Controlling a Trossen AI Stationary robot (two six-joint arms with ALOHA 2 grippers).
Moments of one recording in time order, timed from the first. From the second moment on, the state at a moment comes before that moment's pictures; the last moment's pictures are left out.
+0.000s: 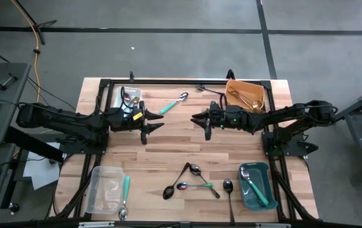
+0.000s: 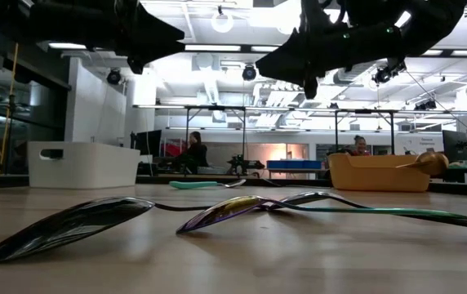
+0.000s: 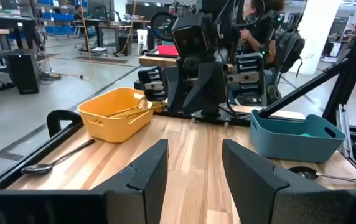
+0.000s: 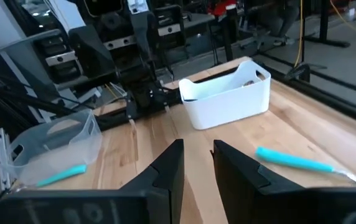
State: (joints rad) left arm 0.04 1.01 0.40 0.58 -0.12 -0.08; right arm -0.10 1.39 0.61 0.65 0.05 0.28
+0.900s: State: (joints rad) left arm 0.04 1.01 0.40 0.60 -0.07 0.01; right arm -0.08 1.39 0.61 0.63 0.05 0.22
